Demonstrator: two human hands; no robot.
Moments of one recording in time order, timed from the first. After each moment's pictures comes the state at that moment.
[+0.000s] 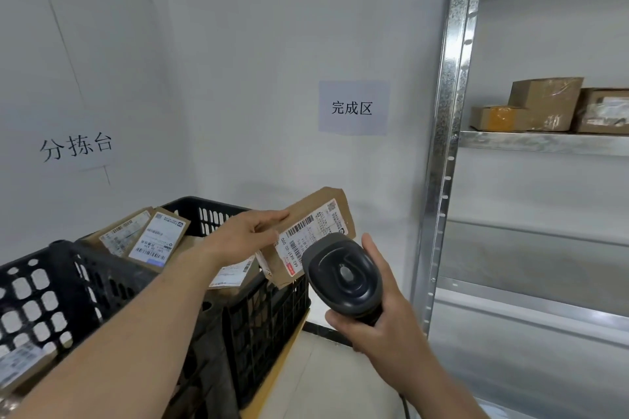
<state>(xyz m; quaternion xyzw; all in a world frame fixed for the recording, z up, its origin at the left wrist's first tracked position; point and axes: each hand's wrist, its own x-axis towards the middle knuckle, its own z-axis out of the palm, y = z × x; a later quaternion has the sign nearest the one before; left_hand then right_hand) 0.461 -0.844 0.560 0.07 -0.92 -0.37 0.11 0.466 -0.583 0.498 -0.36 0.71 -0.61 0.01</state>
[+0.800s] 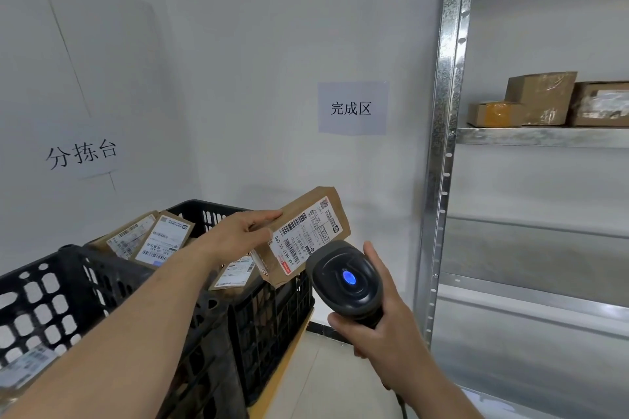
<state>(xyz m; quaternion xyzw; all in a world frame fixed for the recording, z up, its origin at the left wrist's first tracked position) 0.471 -0.851 0.563 0.09 -0.92 -0.37 0.11 0.469 -0.582 0.481 -0.32 0.72 -0.62 0.02</state>
